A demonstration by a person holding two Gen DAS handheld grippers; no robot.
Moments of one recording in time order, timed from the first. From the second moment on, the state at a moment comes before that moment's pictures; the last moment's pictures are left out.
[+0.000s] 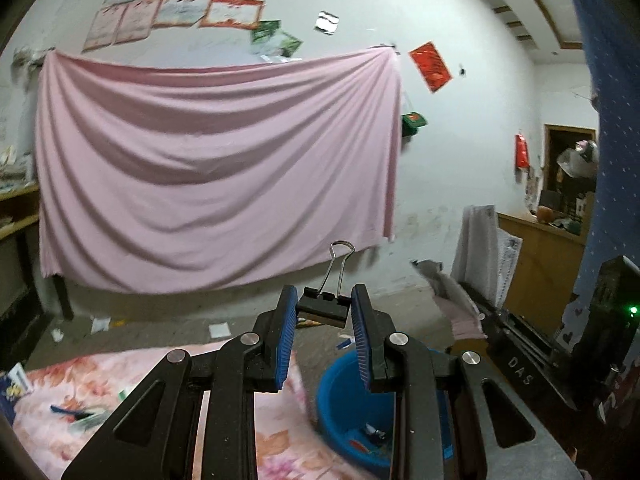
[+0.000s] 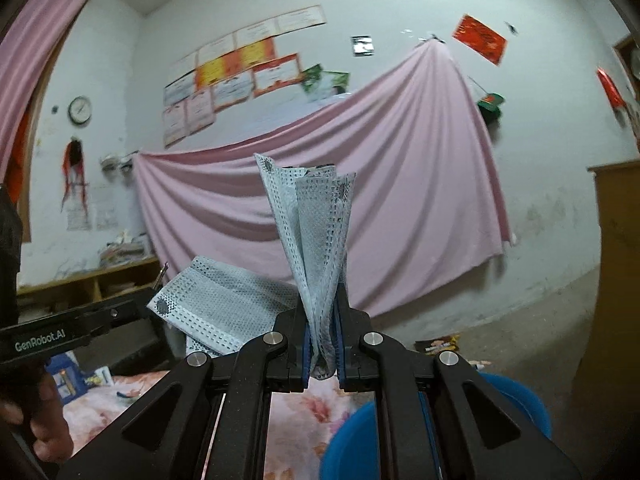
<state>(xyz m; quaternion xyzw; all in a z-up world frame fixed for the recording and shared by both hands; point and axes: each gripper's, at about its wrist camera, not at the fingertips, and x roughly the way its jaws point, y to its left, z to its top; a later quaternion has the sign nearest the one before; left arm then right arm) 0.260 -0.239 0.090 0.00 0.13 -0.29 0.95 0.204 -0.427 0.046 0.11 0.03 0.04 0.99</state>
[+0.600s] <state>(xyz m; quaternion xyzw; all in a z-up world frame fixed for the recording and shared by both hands) 0.300 -0.325 0.045 0.02 0.24 -0.32 0.92 0.212 -0.495 0.021 0.15 0.15 -0.06 0.98</state>
